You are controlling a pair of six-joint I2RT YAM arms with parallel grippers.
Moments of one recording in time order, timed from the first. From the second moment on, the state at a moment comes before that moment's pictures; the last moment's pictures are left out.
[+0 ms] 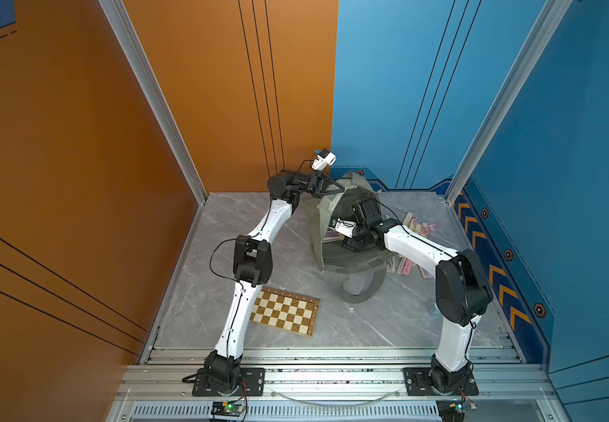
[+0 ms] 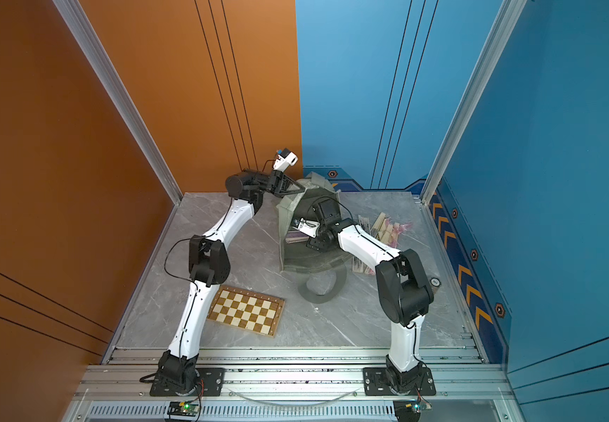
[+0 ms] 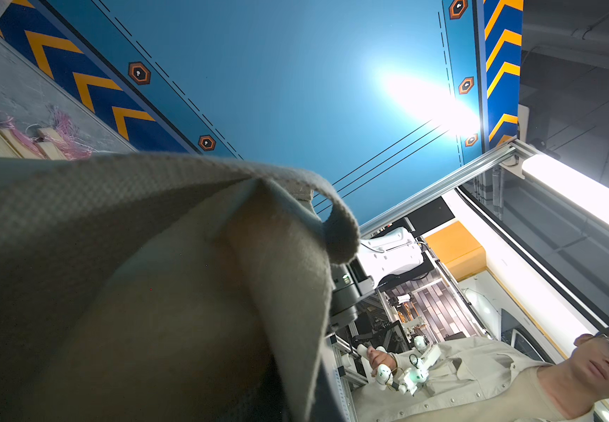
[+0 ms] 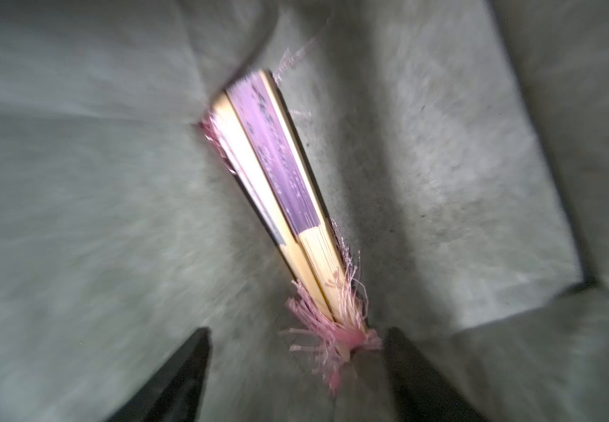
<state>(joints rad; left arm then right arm) -0.32 2.60 2.49 1.24 1.56 -2.09 0.48 1.92 1.47 -0.41 0.00 -0.82</state>
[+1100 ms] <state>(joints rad) -0.34 2.61 2.49 1.24 1.56 -2.09 0.44 2.28 1.84 -0.24 0.04 -0.03</state>
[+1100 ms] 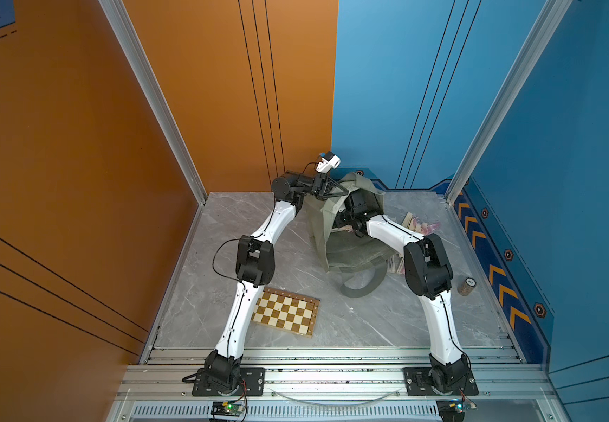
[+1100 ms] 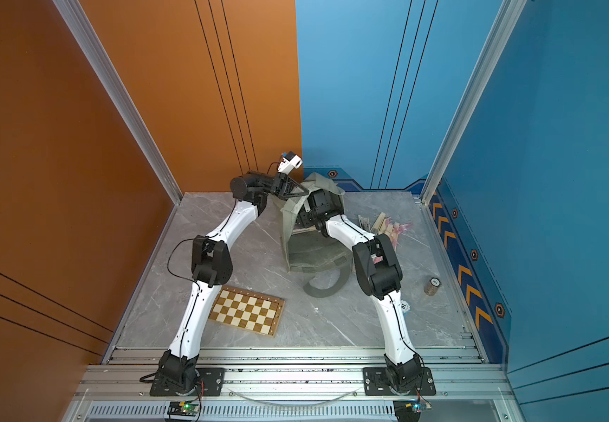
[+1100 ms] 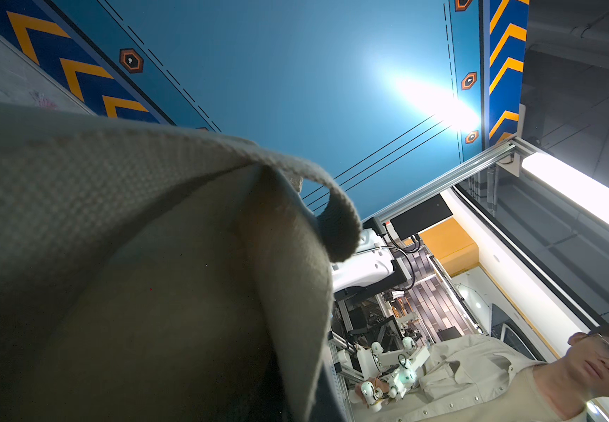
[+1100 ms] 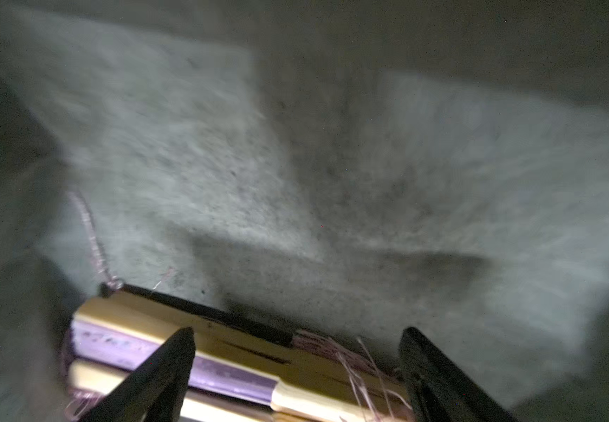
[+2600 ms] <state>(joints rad) -0.35 2.61 2.49 1.24 1.56 -2.09 0.35 2.31 1.92 -0.80 -0.26 -0.48</state>
